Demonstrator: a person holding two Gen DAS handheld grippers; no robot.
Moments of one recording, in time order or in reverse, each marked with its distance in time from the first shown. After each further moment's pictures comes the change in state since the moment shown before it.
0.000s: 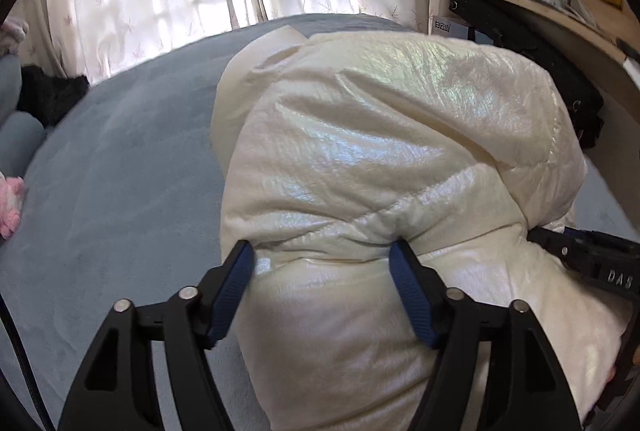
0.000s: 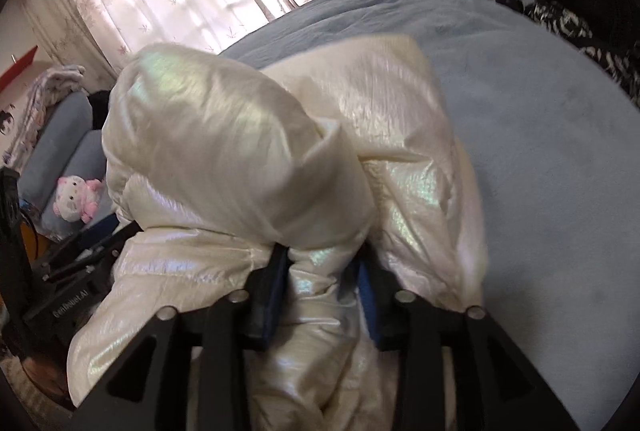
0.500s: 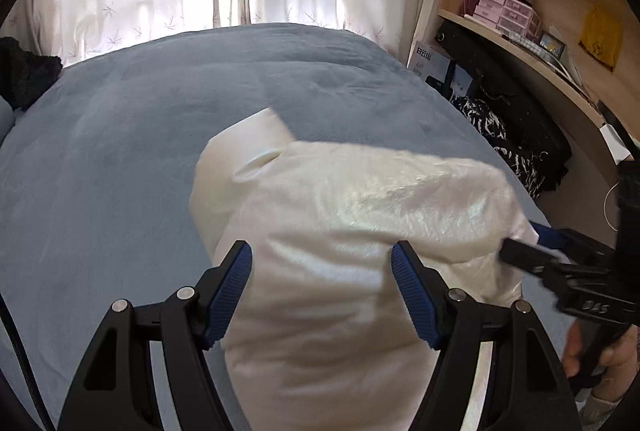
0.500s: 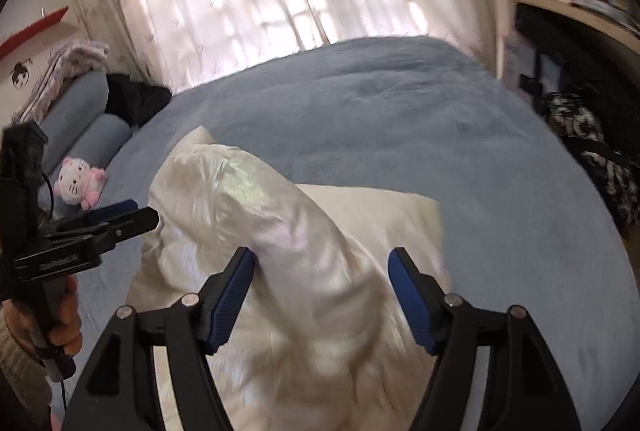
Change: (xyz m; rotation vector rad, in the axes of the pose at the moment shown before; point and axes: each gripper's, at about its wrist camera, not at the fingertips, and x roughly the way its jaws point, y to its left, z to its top) left arm -0.005 0.012 0.079 -0.081 0.004 -0.146; right arm -0.020 0.034 0.083 -0.176 -0.036 0.023
